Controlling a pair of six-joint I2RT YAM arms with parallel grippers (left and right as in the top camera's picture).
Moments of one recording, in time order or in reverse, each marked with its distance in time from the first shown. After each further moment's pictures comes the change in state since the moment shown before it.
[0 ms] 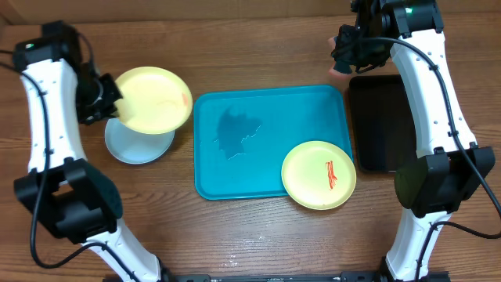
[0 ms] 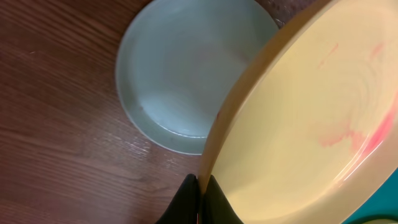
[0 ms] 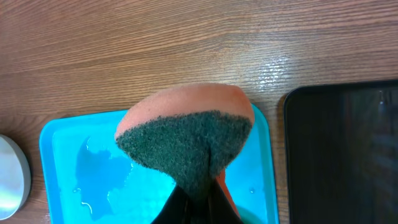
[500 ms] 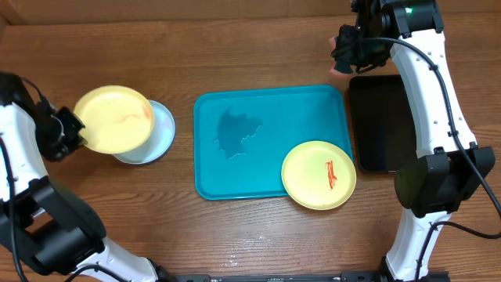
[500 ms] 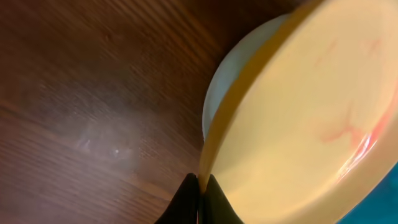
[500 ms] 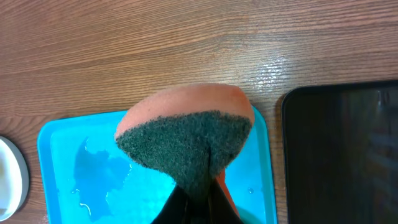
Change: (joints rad) left arm 0.266 -0.126 -0.372 0.282 0.077 0.037; right arm 0.000 0.000 0.000 0.000 0.006 0.000
